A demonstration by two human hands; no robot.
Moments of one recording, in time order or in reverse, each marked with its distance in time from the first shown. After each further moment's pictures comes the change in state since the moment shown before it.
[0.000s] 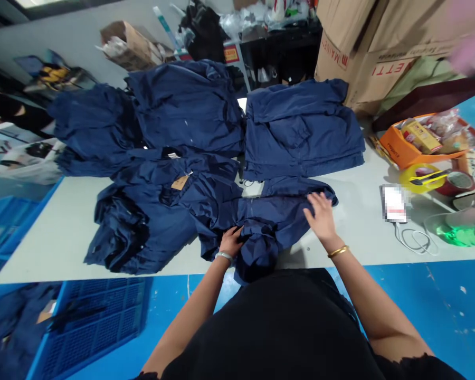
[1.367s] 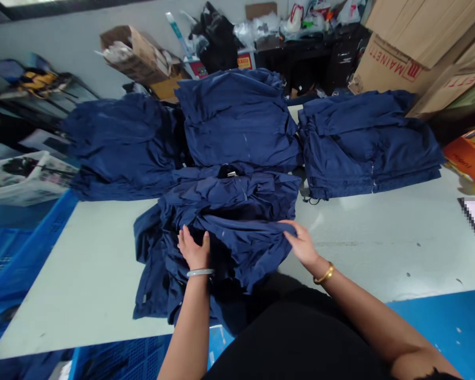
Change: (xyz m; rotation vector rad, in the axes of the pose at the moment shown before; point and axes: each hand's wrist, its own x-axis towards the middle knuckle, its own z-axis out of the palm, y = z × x) left_hand 0.068 -0.363 -0.209 -0.326 0.655 -0.370; right_hand 0.036 -0.388 0.231 0.946 -0.082 0.144
